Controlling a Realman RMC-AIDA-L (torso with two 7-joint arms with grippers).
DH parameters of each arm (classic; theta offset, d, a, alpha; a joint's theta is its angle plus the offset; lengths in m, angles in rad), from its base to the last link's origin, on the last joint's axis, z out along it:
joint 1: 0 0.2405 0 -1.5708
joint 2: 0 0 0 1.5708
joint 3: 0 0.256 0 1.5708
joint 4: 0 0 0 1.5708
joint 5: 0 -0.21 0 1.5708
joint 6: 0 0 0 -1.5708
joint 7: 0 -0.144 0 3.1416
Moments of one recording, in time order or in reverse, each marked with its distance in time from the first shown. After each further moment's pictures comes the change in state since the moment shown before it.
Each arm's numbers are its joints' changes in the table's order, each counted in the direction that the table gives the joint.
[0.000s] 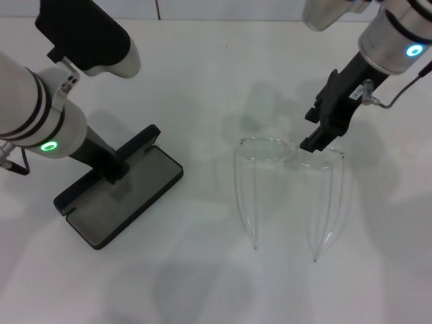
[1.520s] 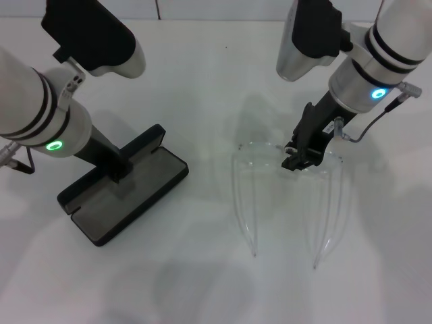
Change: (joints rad) left arm -0.005 0.000 0.013 0.018 0.003 -0.013 0.001; right arm 0.020 0.003 -0.207 -0.238 -0.197 0.241 0.069
